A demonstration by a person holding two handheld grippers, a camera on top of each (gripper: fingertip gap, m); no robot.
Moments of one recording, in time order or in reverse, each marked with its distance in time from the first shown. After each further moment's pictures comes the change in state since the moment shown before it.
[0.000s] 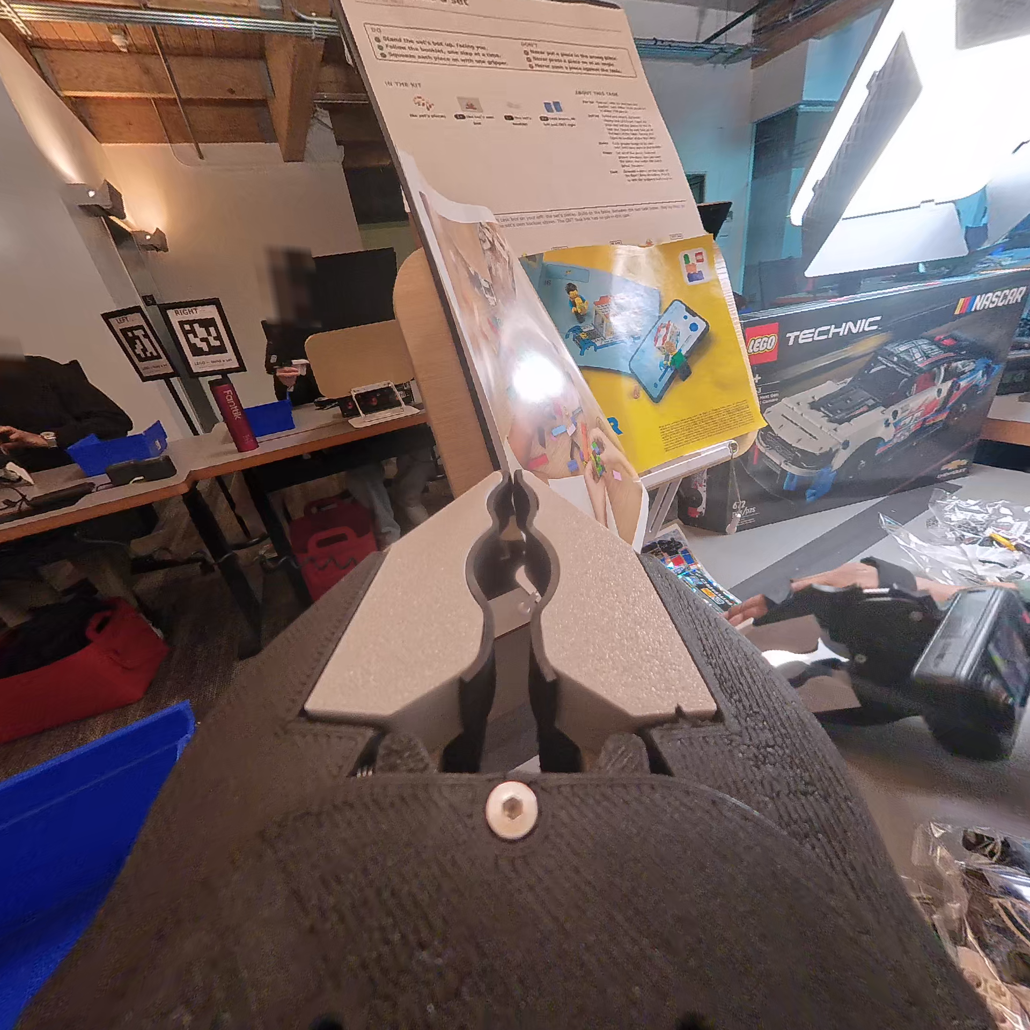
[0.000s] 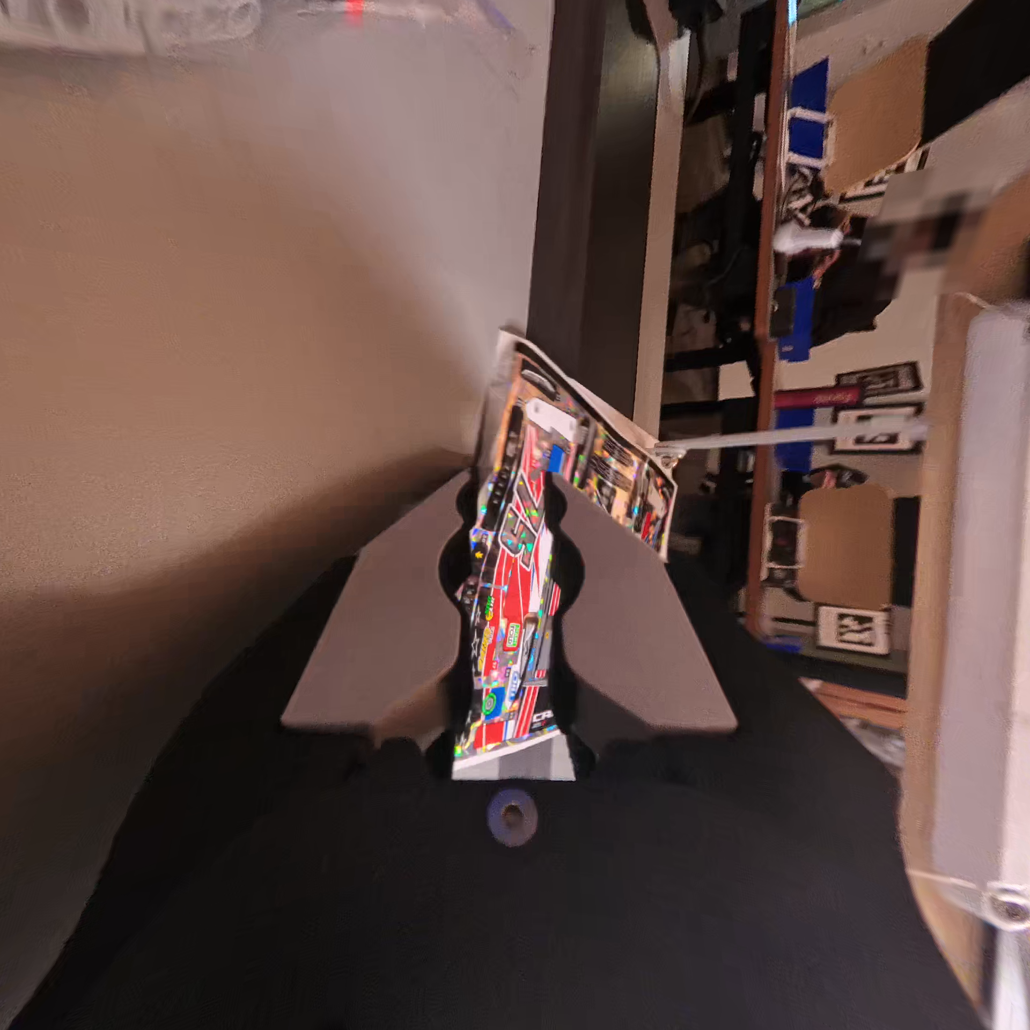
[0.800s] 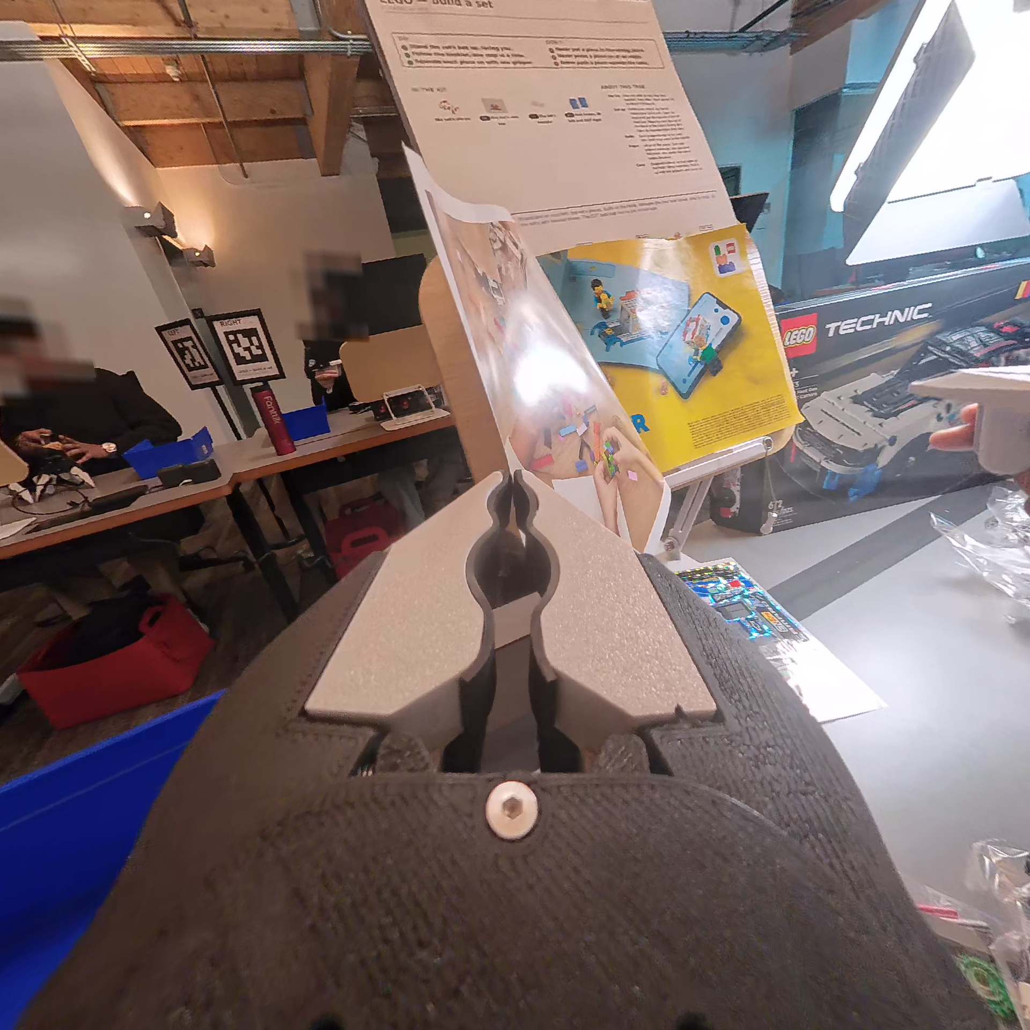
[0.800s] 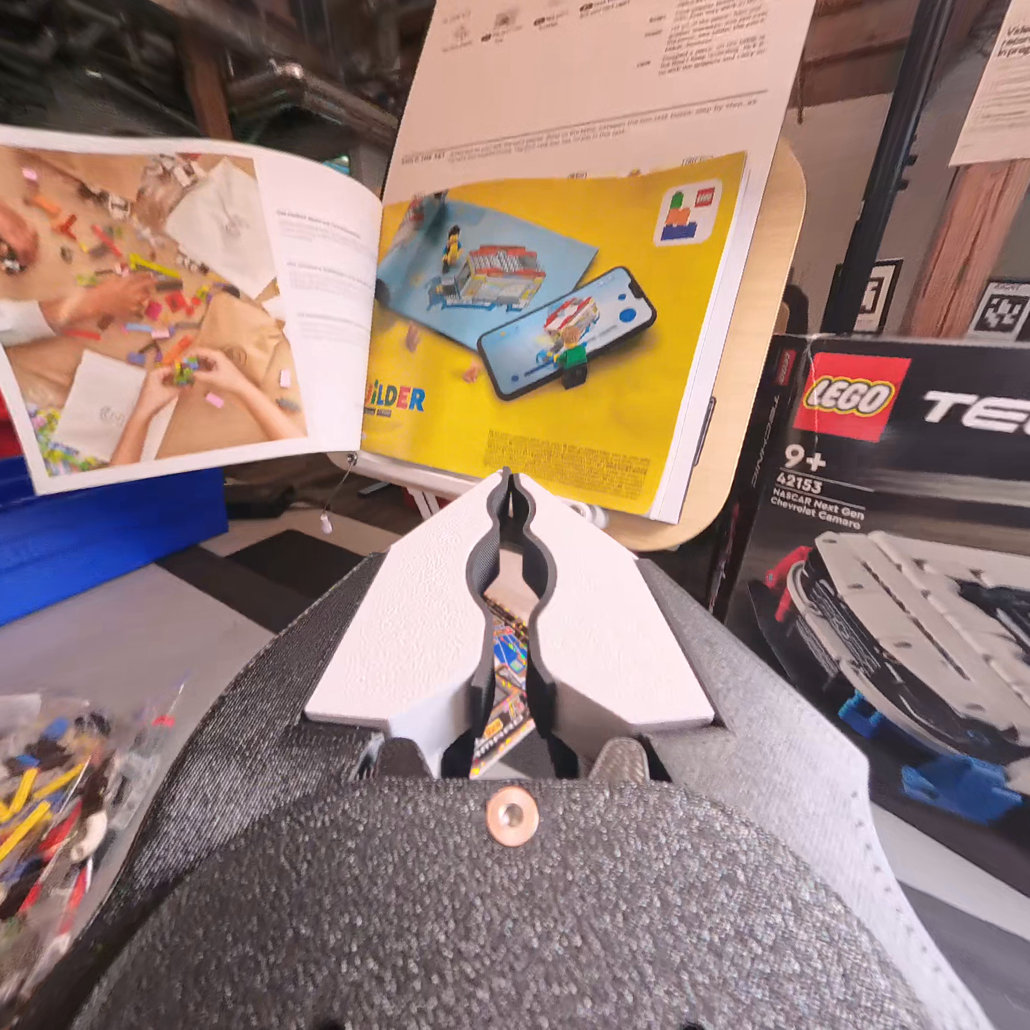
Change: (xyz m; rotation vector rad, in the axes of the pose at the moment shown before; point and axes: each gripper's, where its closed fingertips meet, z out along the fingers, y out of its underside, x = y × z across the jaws) left arm -0.006 0.002 0.000 0.005 -0.055 0.036; right arm 0.158 0.061 -0.188 0.458 0.555 1.232
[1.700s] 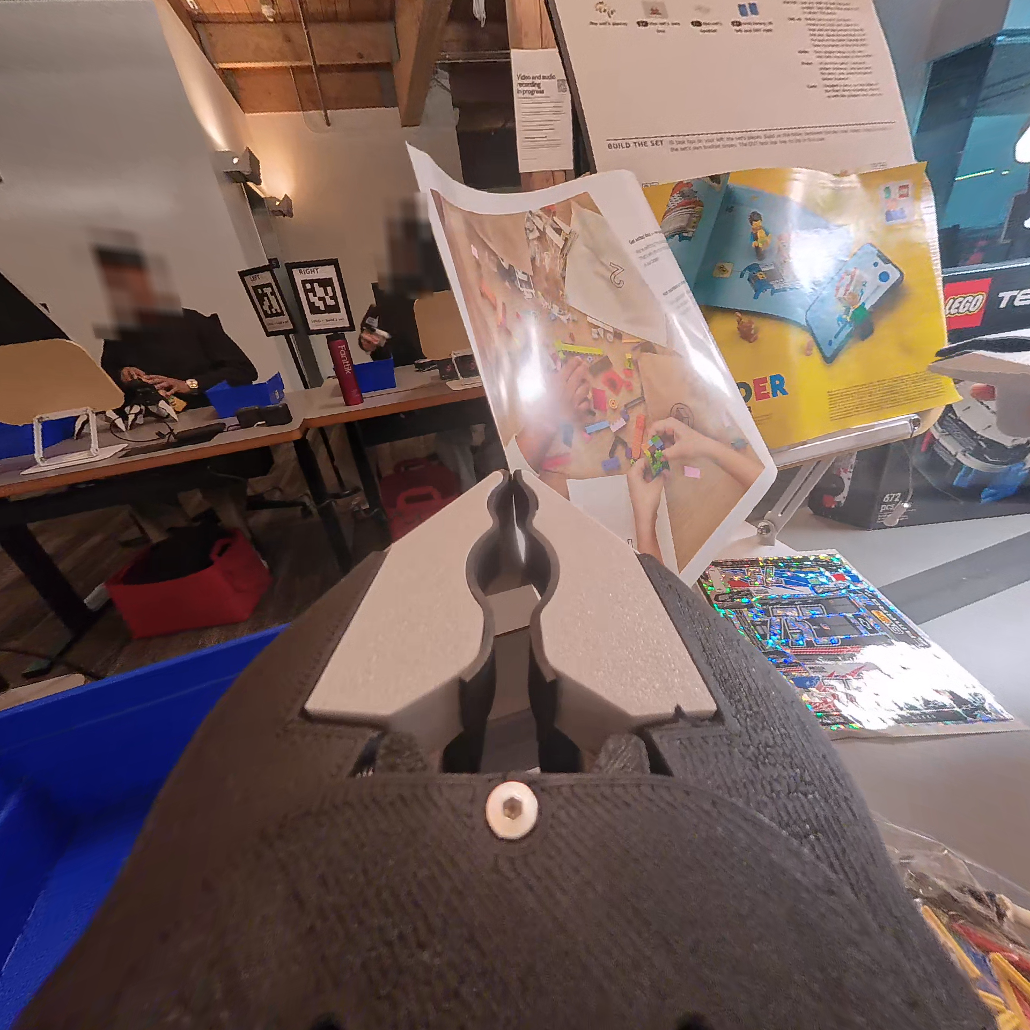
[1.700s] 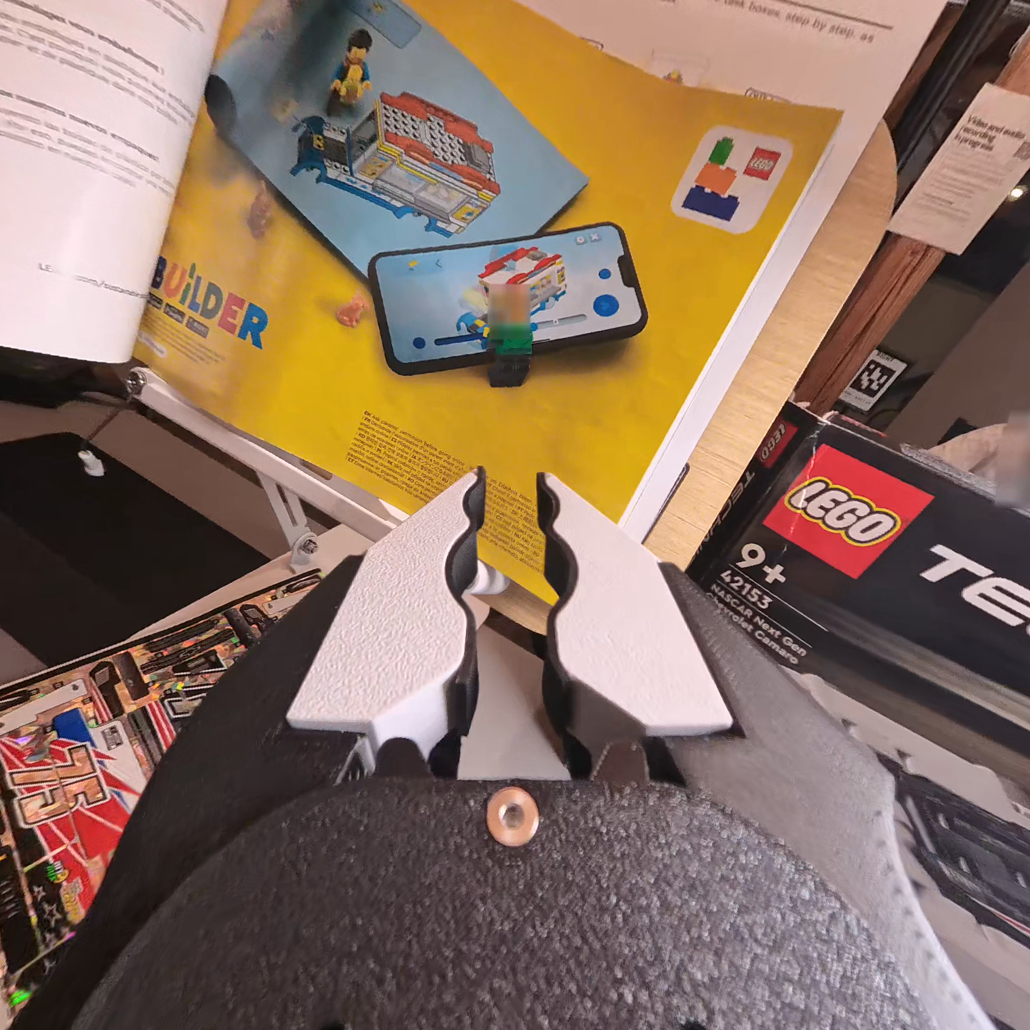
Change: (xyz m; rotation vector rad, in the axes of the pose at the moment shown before) left arm -0.066 0.032 -0.005 -0.058 -0.140 -0.035; right arm 0.042 0.021 0.087 -0.143 0.081 -0.319
